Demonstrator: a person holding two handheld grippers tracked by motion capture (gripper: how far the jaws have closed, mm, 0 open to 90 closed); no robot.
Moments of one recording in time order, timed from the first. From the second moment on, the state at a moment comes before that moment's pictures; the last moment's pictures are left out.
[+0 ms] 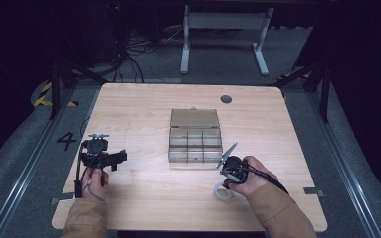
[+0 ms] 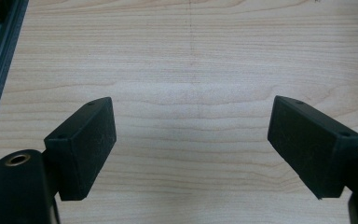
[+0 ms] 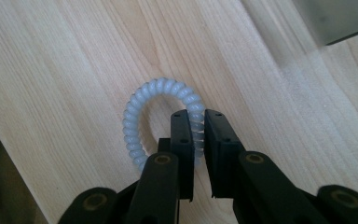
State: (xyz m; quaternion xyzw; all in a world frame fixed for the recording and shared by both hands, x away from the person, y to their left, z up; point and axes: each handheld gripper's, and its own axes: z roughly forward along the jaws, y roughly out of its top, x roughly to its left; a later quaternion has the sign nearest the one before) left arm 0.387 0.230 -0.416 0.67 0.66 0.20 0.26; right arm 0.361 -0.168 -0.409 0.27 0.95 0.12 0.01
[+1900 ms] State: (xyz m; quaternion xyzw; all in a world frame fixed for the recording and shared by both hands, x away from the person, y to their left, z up) left arm 0.388 0.230 -0.416 0.67 0.66 0.20 0.26; right arm 0.417 -0.174 -0.323 0.30 0.92 0.23 0.07
